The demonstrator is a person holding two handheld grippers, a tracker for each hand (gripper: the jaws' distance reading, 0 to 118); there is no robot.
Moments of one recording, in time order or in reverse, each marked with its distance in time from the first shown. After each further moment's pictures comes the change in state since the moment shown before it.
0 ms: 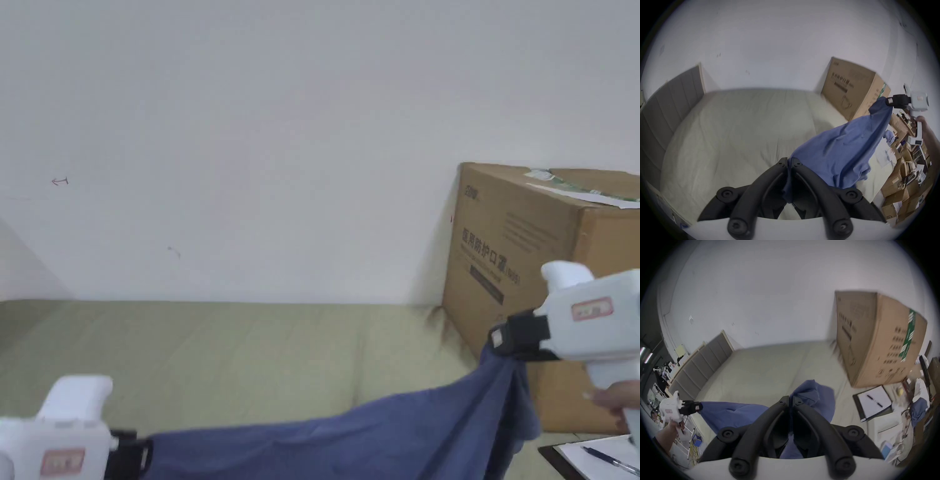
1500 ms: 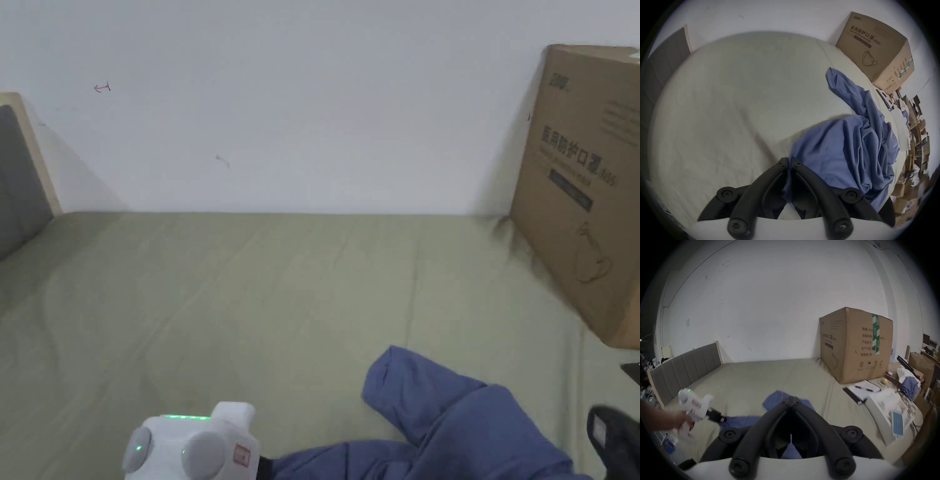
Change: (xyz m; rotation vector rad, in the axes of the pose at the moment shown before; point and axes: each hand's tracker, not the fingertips) left arm -0.004 -0.127 -0.188 -0.383 0.071 0.054; right arm -0.086 -0.218 -0.010 0.320 -0.202 0.054
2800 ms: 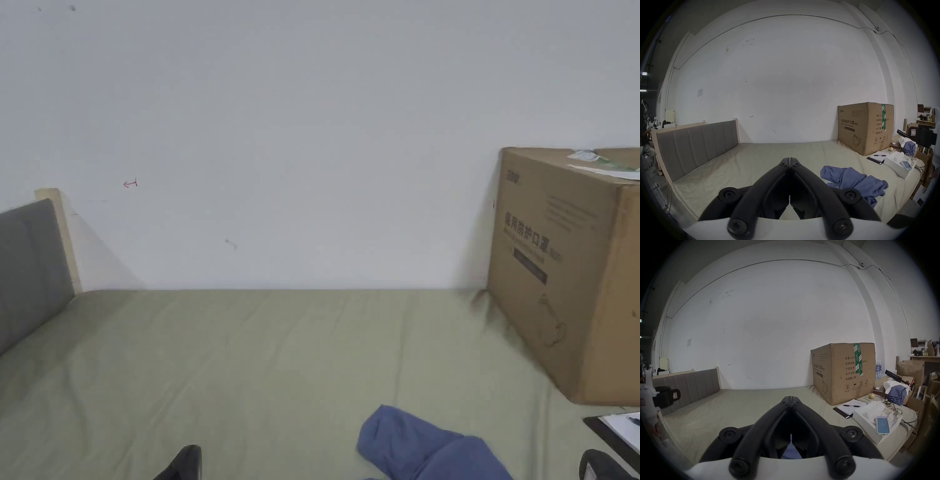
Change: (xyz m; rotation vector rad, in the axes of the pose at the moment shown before) left arm 0.074 -0.163 0.259 0.998 0.245 -0.080; right arm -0.035 -0.020 0.138 0.299 -0.083 -0.016
